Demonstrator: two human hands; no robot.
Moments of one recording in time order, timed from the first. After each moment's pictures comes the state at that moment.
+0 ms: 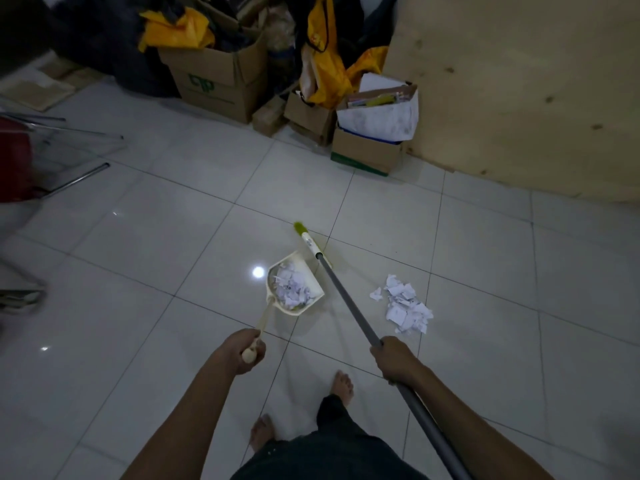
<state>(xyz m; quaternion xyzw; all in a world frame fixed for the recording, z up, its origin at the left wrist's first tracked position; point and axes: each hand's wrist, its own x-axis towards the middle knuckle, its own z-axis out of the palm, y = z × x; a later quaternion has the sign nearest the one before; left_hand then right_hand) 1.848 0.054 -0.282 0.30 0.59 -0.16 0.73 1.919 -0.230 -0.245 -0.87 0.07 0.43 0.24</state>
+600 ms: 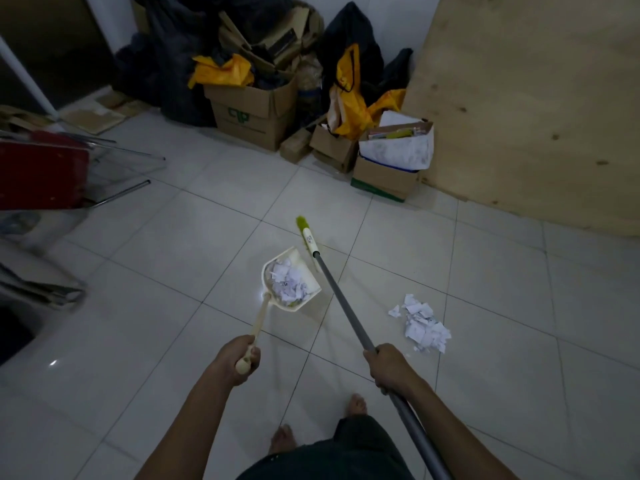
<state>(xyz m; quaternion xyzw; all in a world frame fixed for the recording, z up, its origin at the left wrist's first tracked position) 1.737 0.120 -0.250 0.32 0.55 -0.11 0.76 1.824 -0.155 -0.219 -0.86 0.07 0.39 0.31</state>
